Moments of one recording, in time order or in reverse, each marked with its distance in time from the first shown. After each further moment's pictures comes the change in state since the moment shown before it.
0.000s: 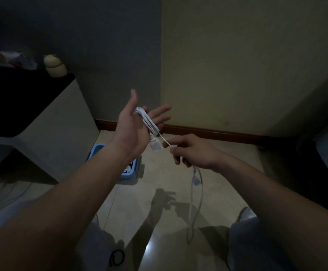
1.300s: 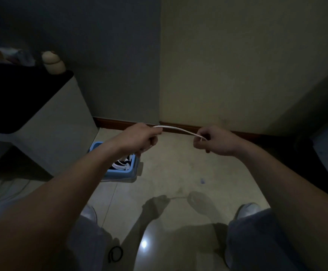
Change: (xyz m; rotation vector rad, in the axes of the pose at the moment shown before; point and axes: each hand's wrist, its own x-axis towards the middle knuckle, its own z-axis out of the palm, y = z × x) left_hand 0.001 -0.005 -0.022 1.203 -0.056 -0.141; right_hand 0.003 0.041 -0.063 -0.352 0.100 0.038
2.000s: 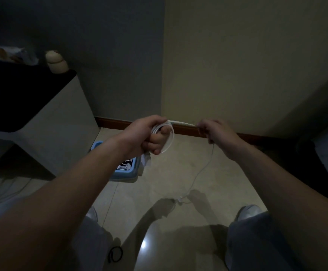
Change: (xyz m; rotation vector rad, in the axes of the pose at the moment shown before) left_hand -0.005 0.018 0.004 -0.730 -0.349 -0.039; right_hand 0.008 -0.021 0.010 0.467 0.318 0.109
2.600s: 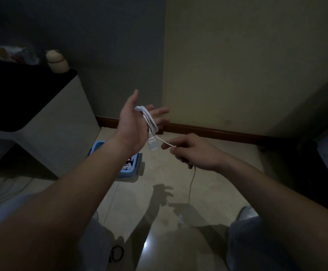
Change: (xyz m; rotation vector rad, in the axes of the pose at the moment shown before) left_hand 0.008 -0.002 -0.014 -0.359 0.341 0.316; right_hand -0.043 -0.023 0.041 -0.214 -0.439 -0.144
